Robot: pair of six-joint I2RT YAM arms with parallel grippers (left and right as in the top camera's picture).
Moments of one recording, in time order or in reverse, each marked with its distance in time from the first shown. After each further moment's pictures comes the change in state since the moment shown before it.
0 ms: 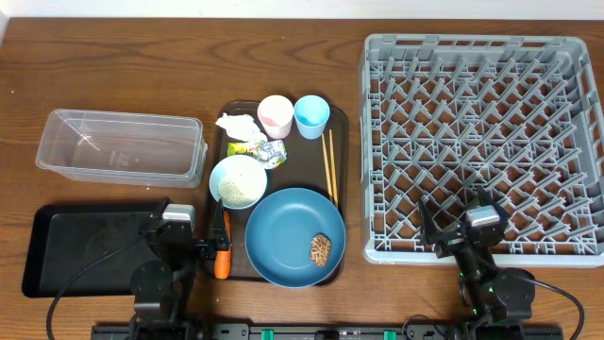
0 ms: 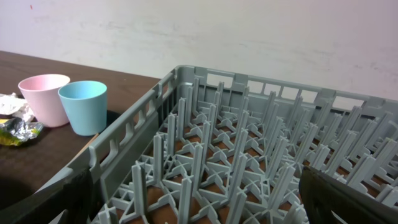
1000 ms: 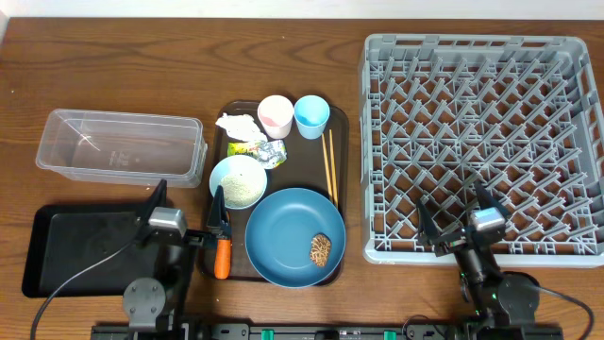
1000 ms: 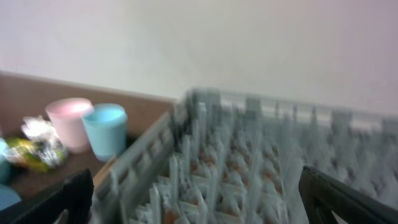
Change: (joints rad) left arm 0.000 0.001 -0.023 0.354 0.084 -0.110; right arm 0.000 0.000 -0.002 0.142 -0.084 0.074
